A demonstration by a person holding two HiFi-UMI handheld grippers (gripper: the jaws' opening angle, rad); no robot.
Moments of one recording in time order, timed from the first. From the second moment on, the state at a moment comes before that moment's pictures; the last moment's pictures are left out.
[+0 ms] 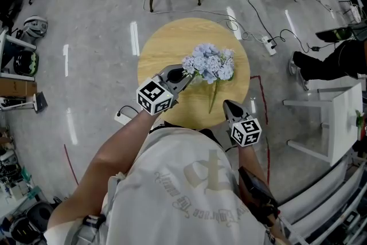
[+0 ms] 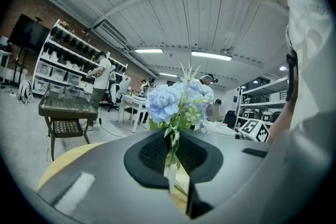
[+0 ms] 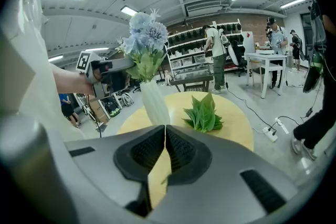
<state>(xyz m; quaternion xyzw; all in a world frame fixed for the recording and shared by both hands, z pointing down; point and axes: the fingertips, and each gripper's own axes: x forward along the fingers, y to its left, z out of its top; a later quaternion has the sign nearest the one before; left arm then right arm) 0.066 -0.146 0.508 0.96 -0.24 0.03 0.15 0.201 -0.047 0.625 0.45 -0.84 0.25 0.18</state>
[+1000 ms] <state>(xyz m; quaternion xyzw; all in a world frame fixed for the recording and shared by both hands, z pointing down) 0.062 -0.138 0.513 0.95 -0.25 0.08 0.15 0.191 -0.055 0.626 0.44 -0.84 0.25 0.18</state>
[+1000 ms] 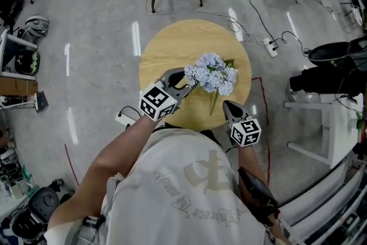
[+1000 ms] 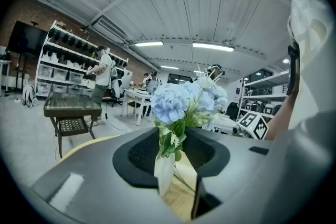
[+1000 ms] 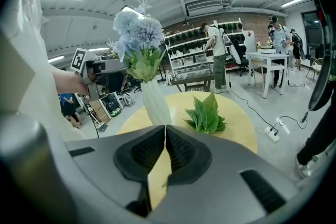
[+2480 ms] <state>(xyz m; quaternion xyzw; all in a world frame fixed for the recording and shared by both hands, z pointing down) -0.027 -0.110 0.542 0.92 -0.34 0.09 0.19 0.178 -0.069 0.575 0.47 -0.85 0.19 0.17</state>
